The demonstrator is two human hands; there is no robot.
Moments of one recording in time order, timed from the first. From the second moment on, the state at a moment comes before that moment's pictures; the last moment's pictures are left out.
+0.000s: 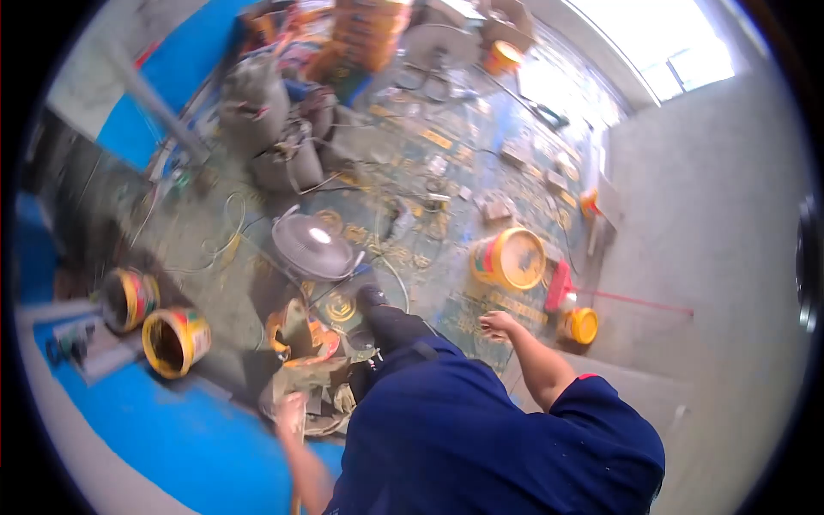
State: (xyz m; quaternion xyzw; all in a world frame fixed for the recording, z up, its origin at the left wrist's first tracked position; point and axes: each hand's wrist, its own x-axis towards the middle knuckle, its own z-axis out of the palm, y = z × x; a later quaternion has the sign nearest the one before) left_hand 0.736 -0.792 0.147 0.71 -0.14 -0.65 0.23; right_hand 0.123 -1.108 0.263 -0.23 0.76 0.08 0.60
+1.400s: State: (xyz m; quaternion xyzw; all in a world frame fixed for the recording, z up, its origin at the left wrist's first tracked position) left_hand 0.754 -1.189 -0.195 0.67 0.02 -0.63 0.39; right_hand 0.203 -0.942 0.268 -0.03 0.80 0.17 0.58
